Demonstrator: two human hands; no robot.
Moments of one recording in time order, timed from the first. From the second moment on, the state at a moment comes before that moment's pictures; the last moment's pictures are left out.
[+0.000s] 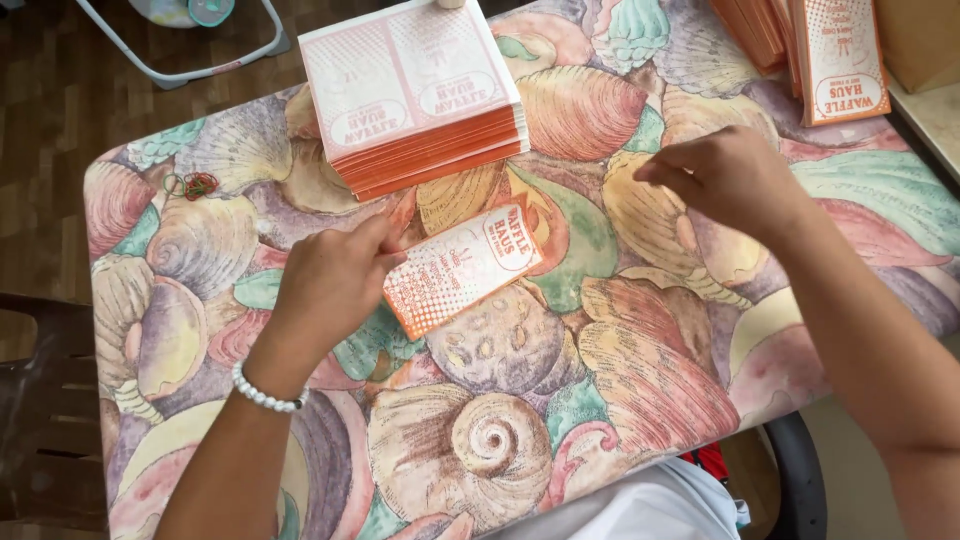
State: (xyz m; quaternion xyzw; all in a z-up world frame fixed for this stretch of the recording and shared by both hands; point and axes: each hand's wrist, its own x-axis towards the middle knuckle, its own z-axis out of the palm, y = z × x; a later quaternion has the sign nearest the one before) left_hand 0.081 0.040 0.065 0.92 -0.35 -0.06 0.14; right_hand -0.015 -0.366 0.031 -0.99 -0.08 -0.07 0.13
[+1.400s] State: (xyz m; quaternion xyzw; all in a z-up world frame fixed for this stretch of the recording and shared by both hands) left_hand 0.197 0.046 0.028 0.86 -0.32 0.25 0.31; right_hand 0.168 -0.160 0.023 -0.90 -0.29 -0.30 0.15
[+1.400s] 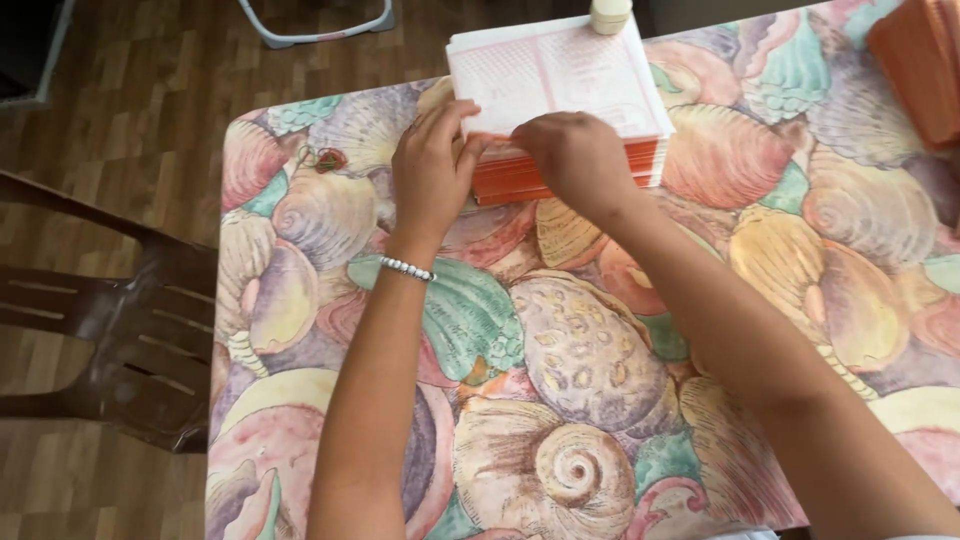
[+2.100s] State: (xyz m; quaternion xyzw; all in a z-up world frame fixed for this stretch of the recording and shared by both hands) left_hand 0.203 0.035 0.015 0.81 -0.28 0.27 0.44; right_hand 0.160 -0.170 0.041 -0.85 -0.21 -0.20 0.44
